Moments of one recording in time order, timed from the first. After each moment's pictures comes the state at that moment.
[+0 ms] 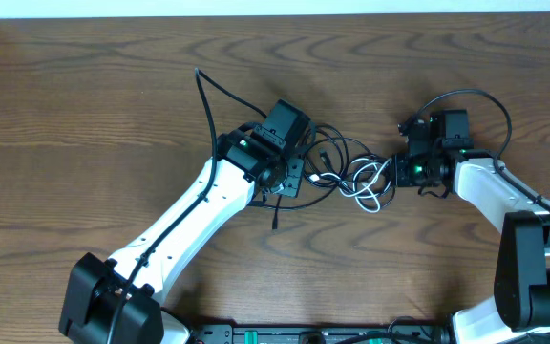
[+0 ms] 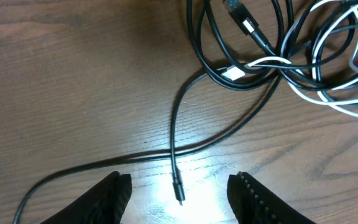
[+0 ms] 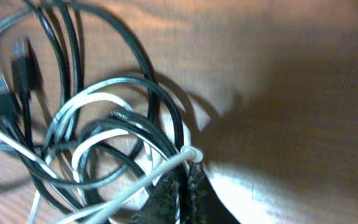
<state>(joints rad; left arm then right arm) -0.60 1.60 1.27 -0.92 -0.01 -0.33 0.05 1.72 0.88 -0.38 -0.37 0.06</state>
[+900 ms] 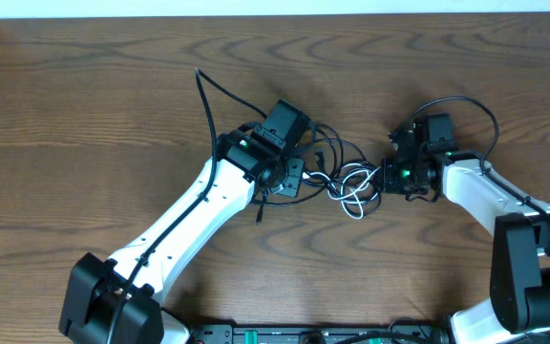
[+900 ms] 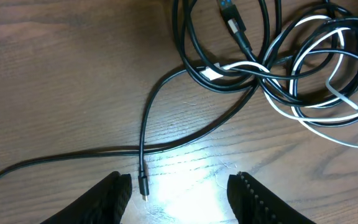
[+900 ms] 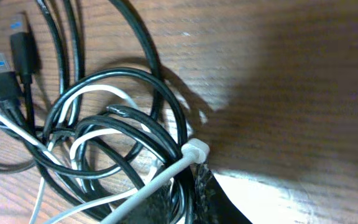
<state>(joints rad) -0.60 1.60 1.27 -0.92 -0.01 -0.33 0.13 1.72 0.87 -0.41 -0.36 0.24</state>
